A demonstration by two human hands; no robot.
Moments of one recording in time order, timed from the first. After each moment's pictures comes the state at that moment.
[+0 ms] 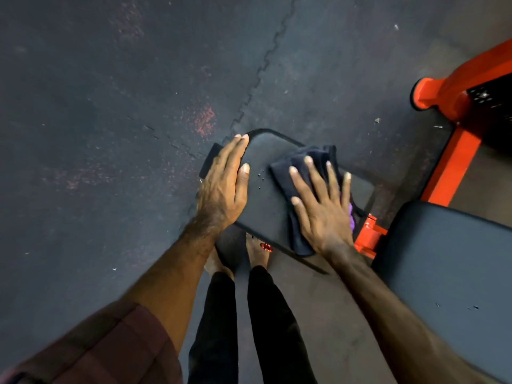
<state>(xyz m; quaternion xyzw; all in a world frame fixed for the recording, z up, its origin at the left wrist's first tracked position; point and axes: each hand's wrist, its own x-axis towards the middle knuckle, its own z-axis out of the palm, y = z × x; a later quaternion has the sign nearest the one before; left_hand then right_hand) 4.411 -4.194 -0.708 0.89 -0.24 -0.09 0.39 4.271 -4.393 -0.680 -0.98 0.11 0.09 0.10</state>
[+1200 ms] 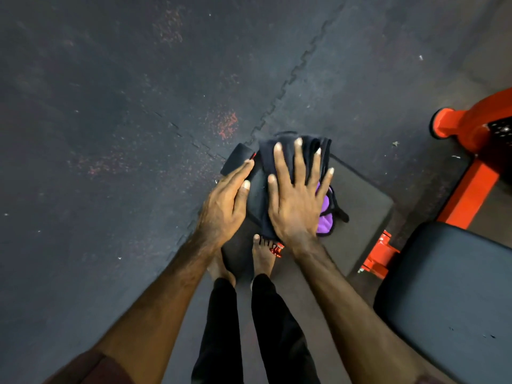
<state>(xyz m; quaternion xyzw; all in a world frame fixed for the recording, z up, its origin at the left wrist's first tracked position) 4.379 -4.144 -0.698 0.87 -0.16 -0.15 0.44 4.333 -4.302 -0.683 -0.98 0.18 0.05 0.11</state>
